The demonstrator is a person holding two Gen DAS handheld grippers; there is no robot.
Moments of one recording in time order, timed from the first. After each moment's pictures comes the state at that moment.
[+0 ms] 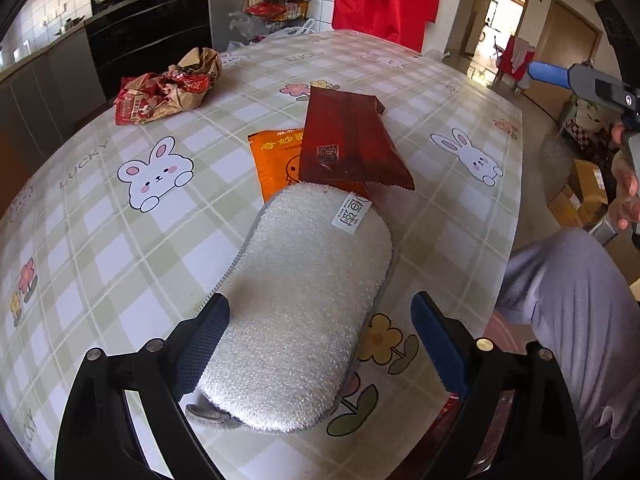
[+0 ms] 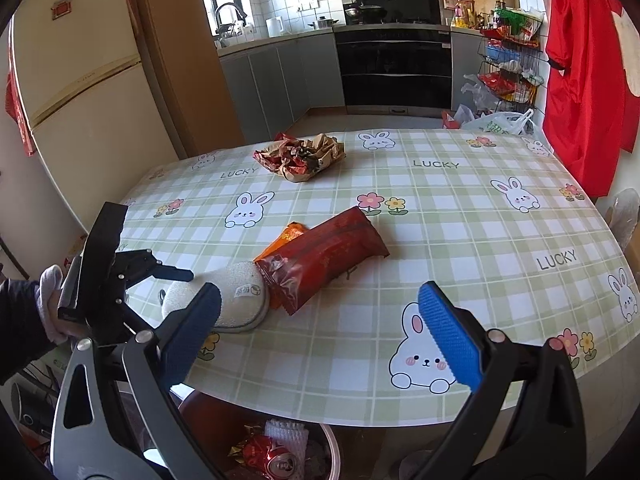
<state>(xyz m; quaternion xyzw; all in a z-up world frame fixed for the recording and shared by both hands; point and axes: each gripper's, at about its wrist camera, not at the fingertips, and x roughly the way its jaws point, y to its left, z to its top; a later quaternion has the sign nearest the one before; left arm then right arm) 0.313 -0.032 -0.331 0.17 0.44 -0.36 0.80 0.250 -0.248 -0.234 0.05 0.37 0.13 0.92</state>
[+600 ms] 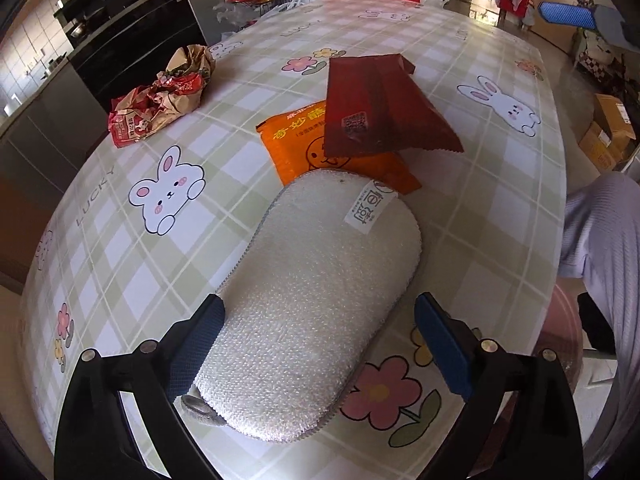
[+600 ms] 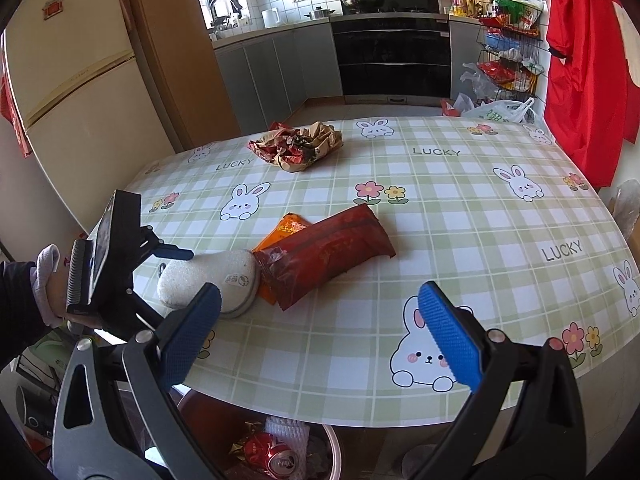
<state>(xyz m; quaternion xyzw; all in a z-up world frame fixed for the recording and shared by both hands) 0.330 -0.050 -0.343 0.29 0.45 -0.31 0.79 0.256 -0.249 -0.240 0.05 0.38 0.13 0.91</state>
